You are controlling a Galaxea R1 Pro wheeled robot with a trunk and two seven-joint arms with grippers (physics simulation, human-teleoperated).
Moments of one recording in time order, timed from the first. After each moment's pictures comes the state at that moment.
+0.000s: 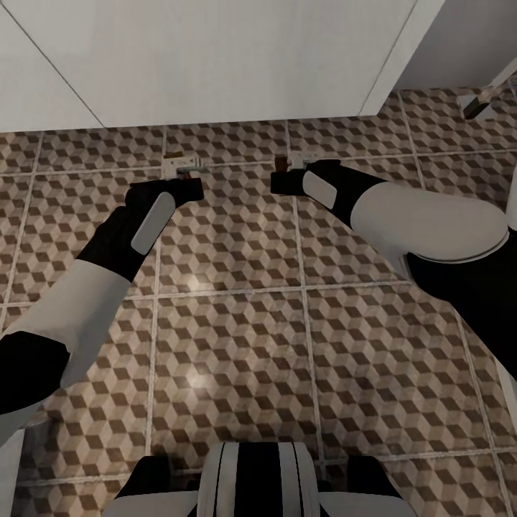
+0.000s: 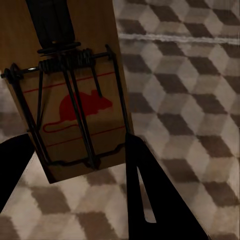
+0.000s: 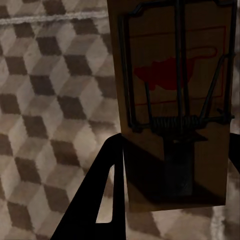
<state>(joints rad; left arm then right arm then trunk) -1.43 0.06 -0.40 -0.93 0.60 0.58 0.36 -1.90 0.17 2.19 -0.10 -2.28 0.28 0.06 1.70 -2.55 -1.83</state>
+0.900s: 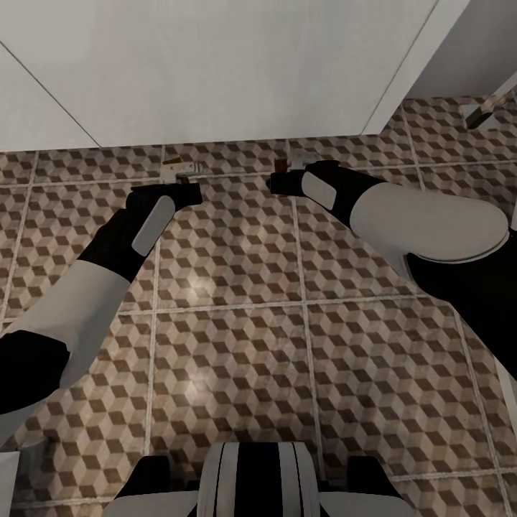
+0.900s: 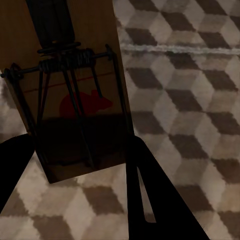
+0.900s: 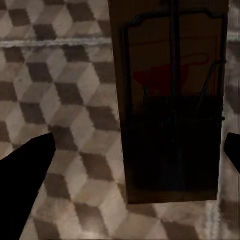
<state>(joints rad) -1.43 0.06 -0.40 -0.89 0.60 0.58 0.36 -1.90 0.17 2.19 -0.11 -2.28 0.27 0.04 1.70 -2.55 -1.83</state>
